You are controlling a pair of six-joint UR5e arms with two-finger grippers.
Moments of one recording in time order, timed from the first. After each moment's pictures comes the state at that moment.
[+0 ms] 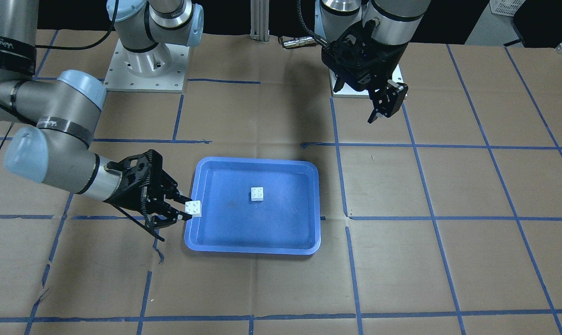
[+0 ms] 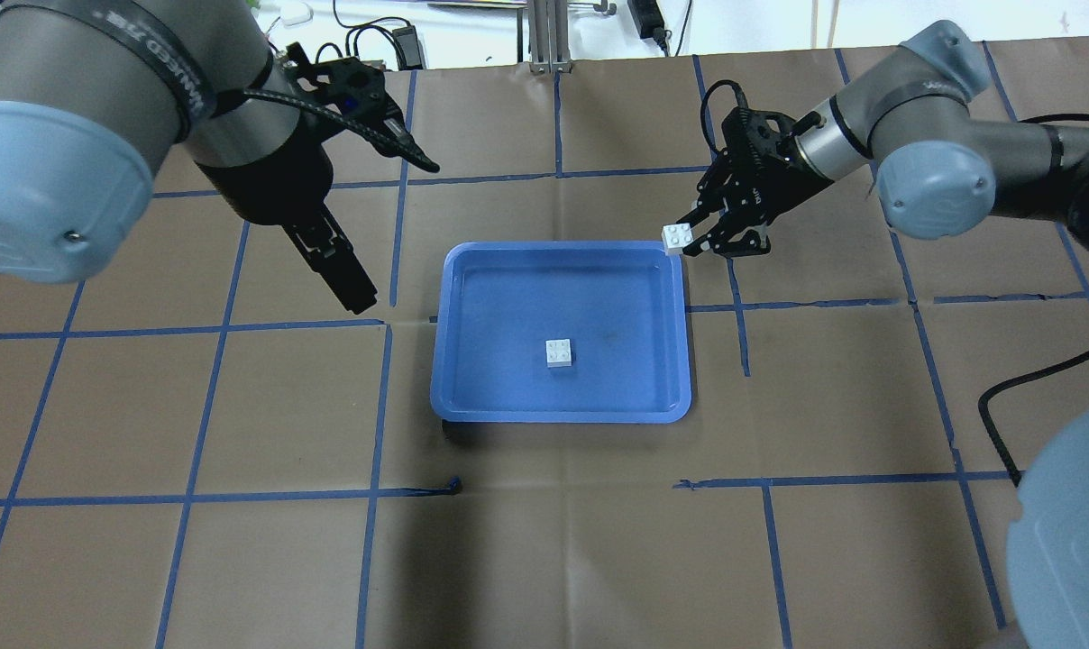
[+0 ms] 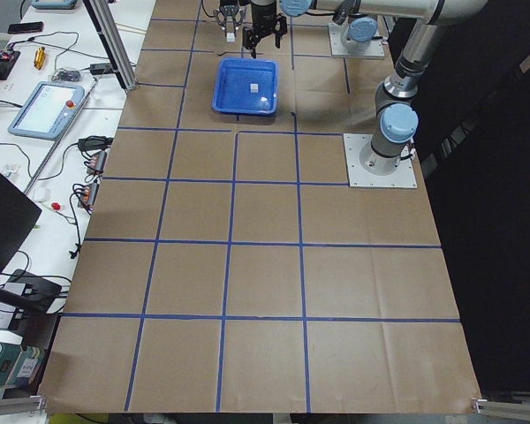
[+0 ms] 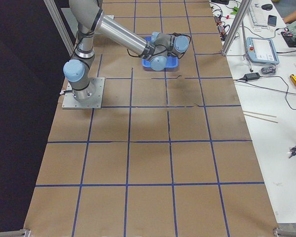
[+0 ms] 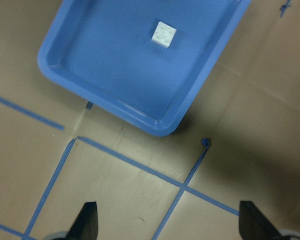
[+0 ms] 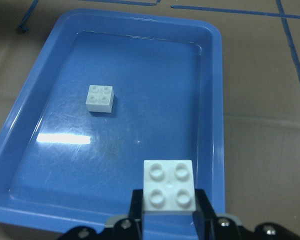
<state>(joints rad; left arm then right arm) -1.66 -1.52 -1.59 -1.62 1.55 0.69 1.47 -1.21 1.82 -2.08 -0.92 -1.79</state>
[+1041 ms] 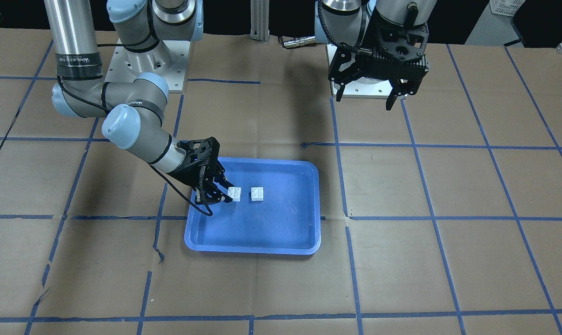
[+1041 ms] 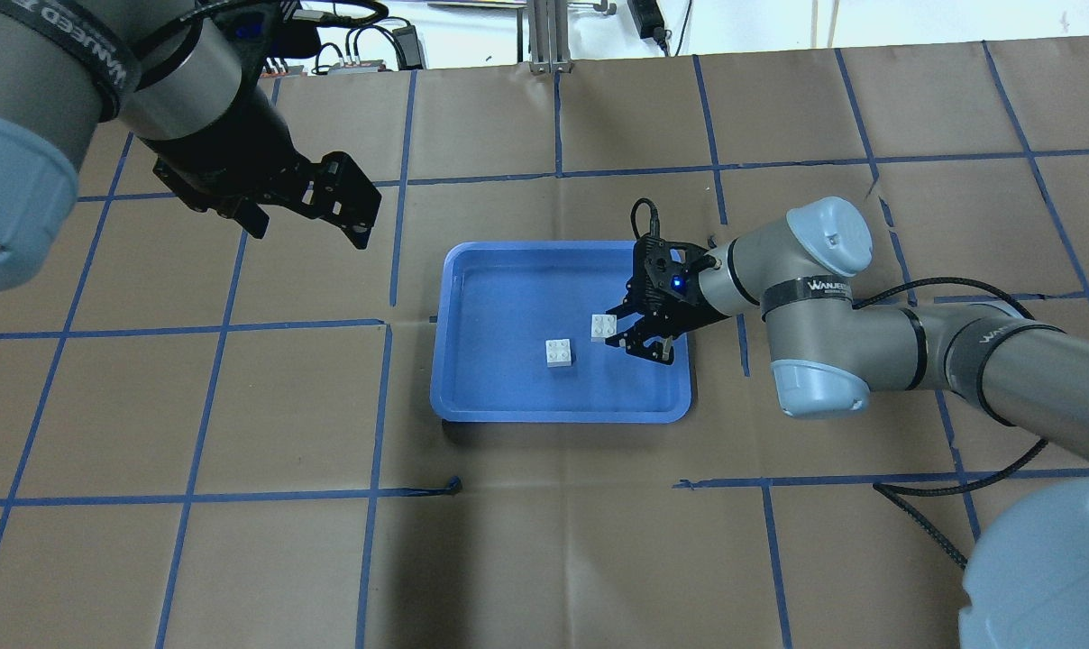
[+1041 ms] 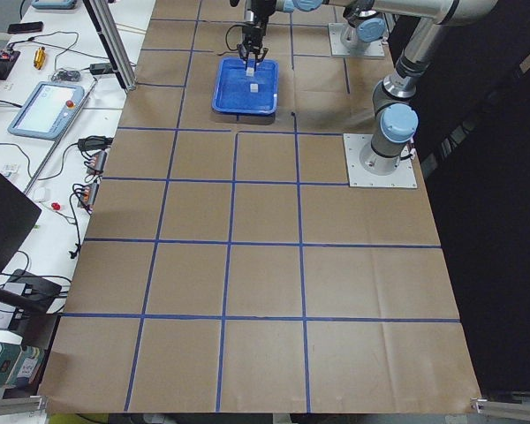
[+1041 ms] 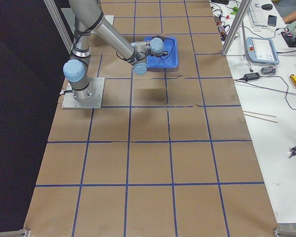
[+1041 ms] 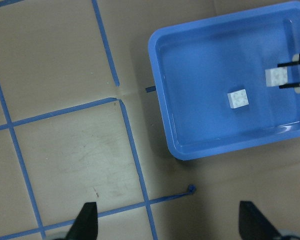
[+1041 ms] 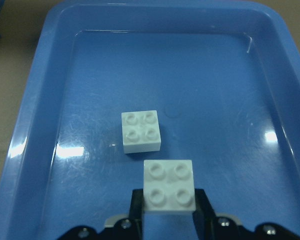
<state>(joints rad) -1.65 -1.49 -1.61 -1.51 1.53 0.07 1.59 -1.21 2.15 -2.64 -0.92 -1.47</state>
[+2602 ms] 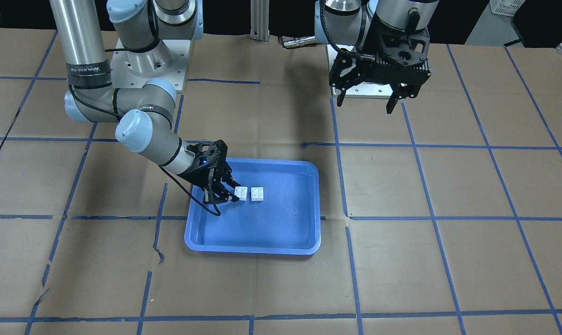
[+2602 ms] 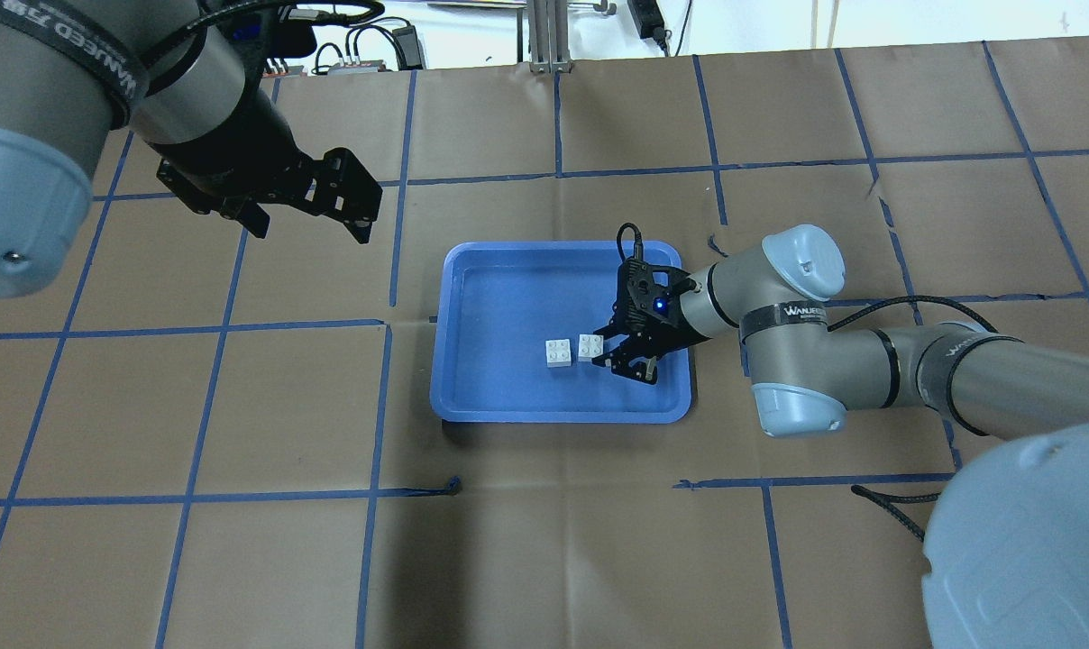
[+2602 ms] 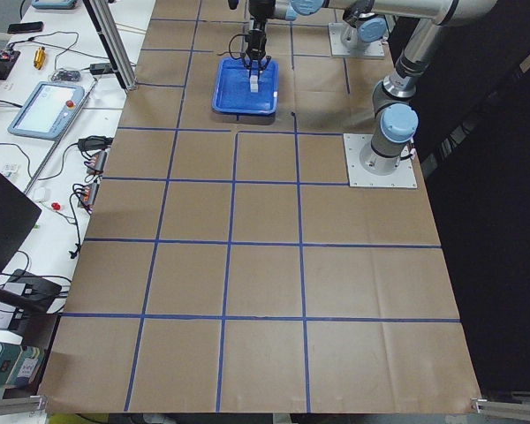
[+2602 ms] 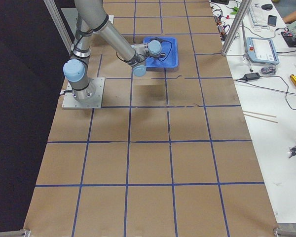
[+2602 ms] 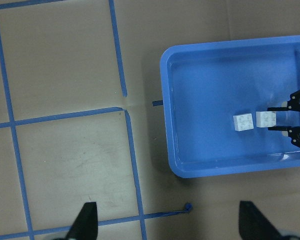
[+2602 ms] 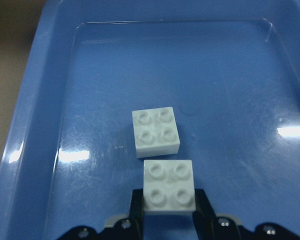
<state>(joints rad) -1.64 -1.49 -1.62 -1.50 1.54 0.06 1.61 -1.14 2.17 -2.73 -0.92 -1.40</state>
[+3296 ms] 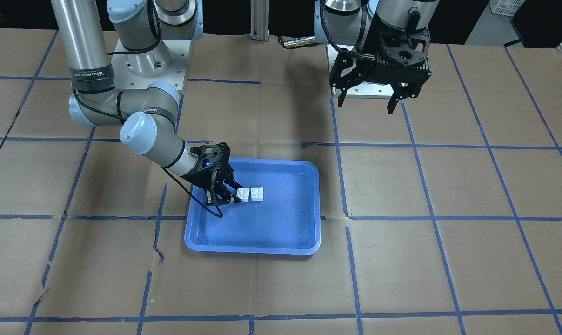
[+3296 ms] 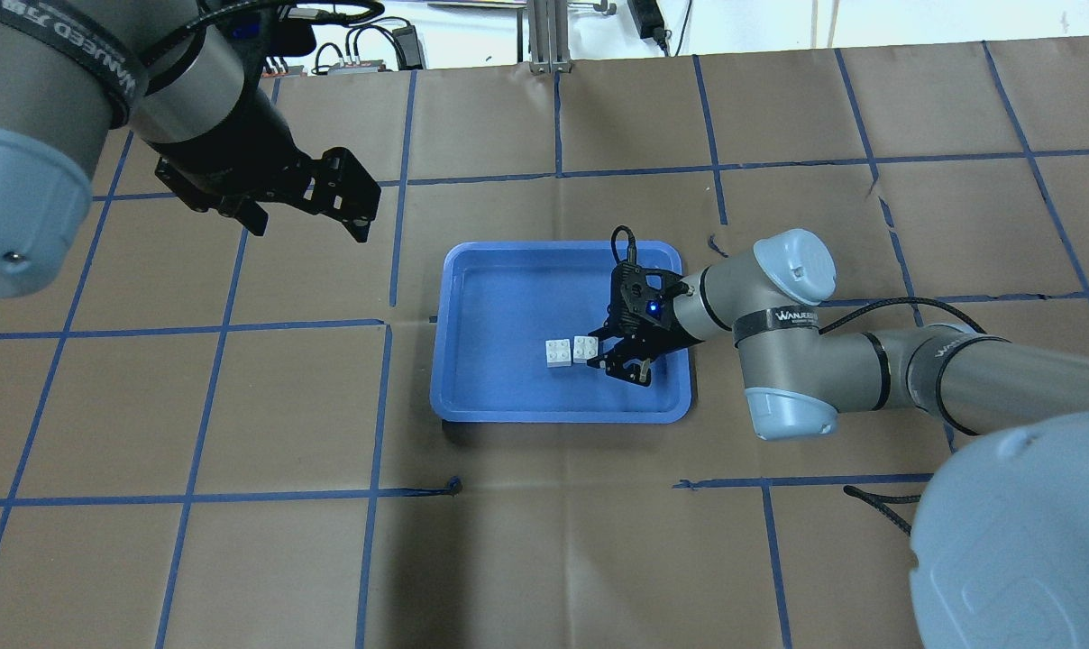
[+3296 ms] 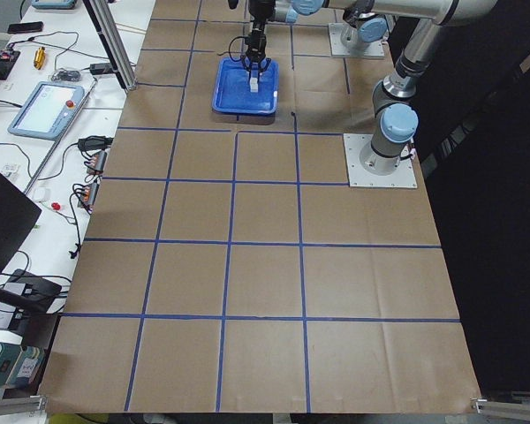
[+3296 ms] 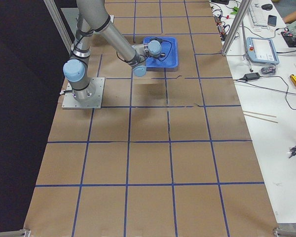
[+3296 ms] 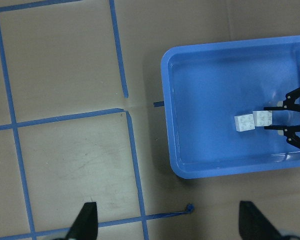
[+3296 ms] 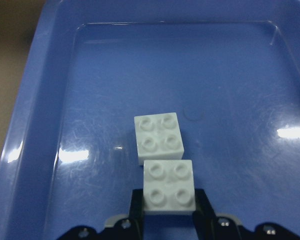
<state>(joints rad) -1.64 -1.49 -1.62 -1.50 1.54 0.06 1.63 -1.14 2.17 -2.75 -0.92 -1.39</state>
